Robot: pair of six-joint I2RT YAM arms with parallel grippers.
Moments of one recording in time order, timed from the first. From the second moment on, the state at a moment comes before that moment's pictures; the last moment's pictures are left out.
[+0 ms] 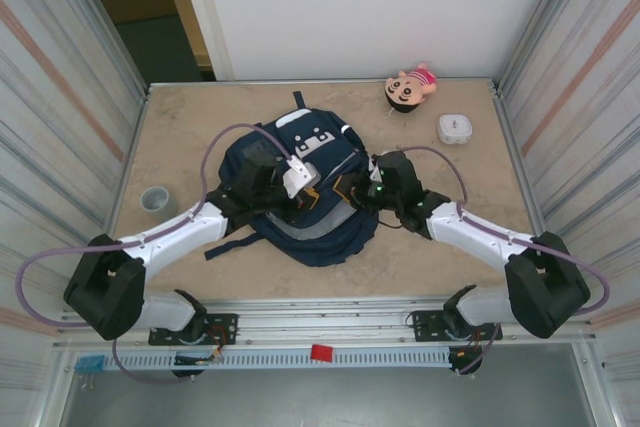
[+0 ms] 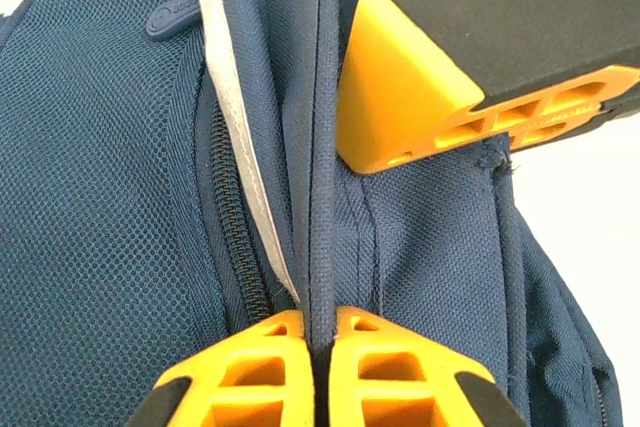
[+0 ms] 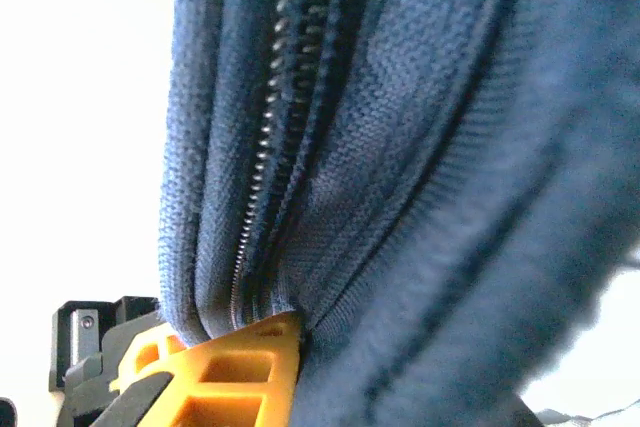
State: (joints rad) left arm -0.65 1.34 0.80 -0.07 0.38 0.21; right arm 0.61 1.31 0.73 0.07 -0.35 1.27
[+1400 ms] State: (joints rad) left arm -0.22 1.52 0.46 0.47 0.71 -0.42; right arm 0.42 1.29 0.86 -0.13 -0.57 1.09
